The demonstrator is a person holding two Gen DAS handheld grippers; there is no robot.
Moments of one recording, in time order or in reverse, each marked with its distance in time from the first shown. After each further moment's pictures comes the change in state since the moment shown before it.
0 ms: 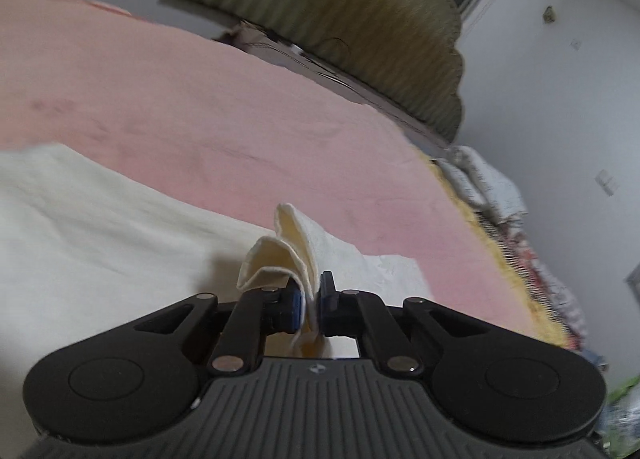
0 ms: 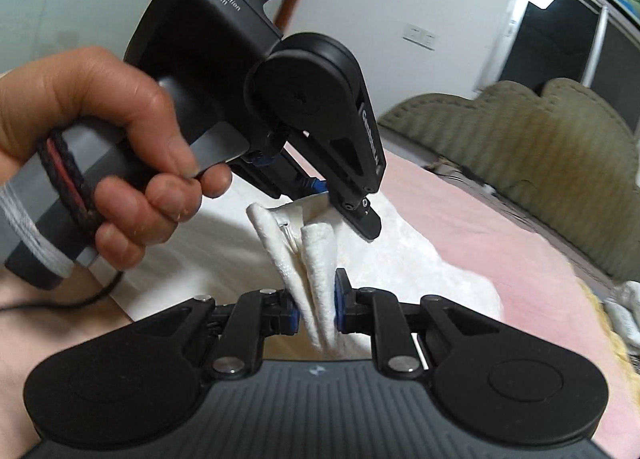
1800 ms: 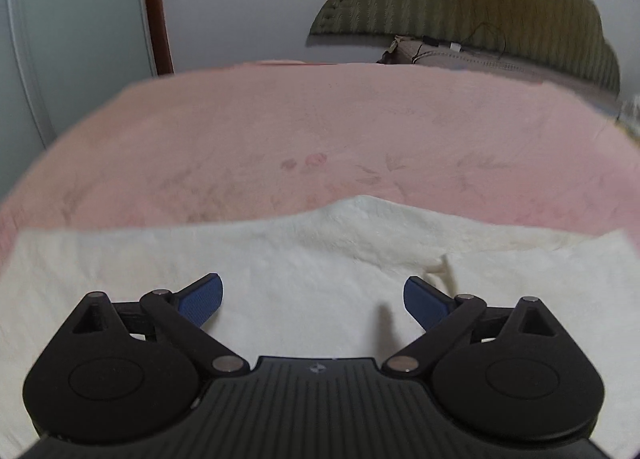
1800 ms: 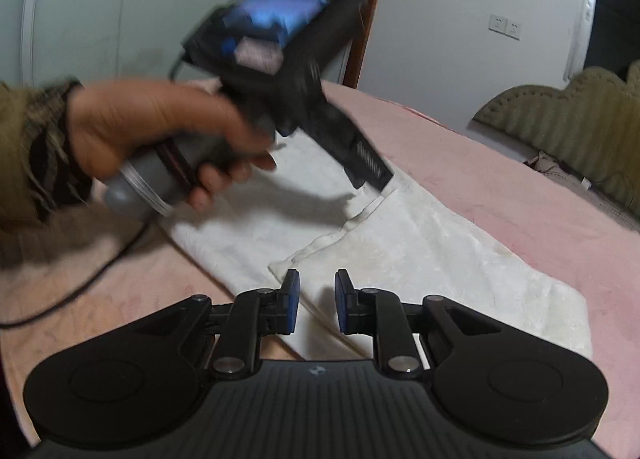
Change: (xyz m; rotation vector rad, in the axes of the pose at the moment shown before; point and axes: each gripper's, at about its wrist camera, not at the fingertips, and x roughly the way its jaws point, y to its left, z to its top) left arm -0.063 0.064 0.019 0.138 -0.023 0.577; right arm -0.003 0.078 0.037 0.003 0.028 0.261
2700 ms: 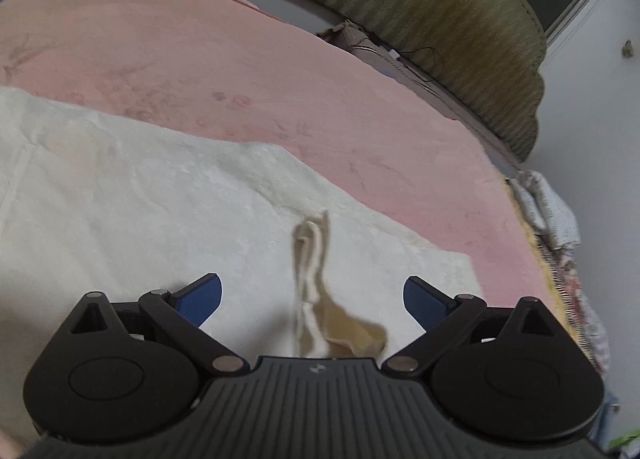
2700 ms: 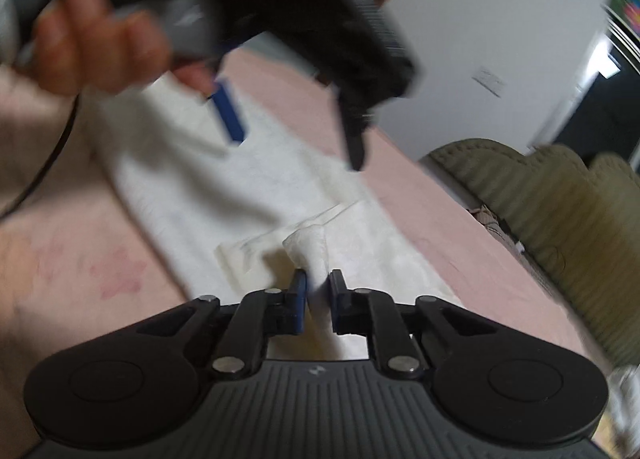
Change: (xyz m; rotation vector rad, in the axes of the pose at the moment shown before) left arm -0.031 0.032 -0.013 -0.314 0.163 -0.437; right arm 0.010 0.010 -0.004 -0.189 -0.020 -0.221
